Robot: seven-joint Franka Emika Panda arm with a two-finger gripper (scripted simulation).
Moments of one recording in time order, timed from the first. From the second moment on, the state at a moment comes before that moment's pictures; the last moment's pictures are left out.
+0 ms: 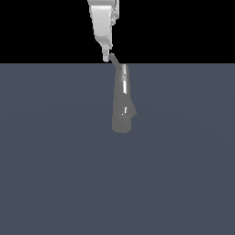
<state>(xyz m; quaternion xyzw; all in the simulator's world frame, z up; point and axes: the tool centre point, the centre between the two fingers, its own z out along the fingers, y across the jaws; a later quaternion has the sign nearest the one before) 0.044 0.039 0.299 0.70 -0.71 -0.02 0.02</state>
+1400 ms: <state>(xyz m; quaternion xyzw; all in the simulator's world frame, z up) 0.053 -0.045 0.300 0.72 -0.69 -0.02 0.01</state>
